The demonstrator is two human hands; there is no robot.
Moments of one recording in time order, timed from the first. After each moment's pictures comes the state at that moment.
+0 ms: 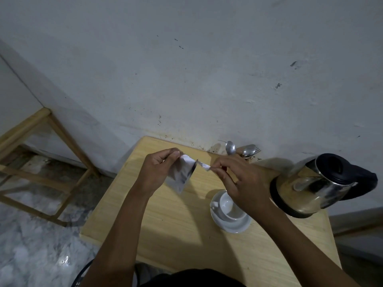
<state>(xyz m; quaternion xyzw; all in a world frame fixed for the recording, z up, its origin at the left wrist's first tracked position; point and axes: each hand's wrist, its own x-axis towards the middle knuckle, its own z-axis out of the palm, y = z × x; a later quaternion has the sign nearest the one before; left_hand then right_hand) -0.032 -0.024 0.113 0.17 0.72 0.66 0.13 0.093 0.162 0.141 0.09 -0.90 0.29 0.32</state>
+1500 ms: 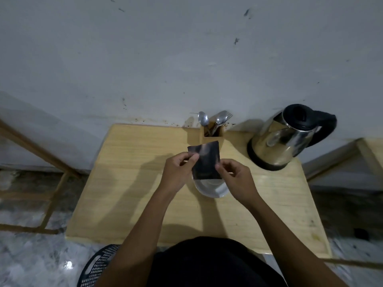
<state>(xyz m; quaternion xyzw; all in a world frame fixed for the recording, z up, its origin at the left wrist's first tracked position) 0.040 0.047 0.058 0.14 0.72 0.62 0.28 0.161 0.183 0.041 -0.25 -0.74 0.60 0.16</state>
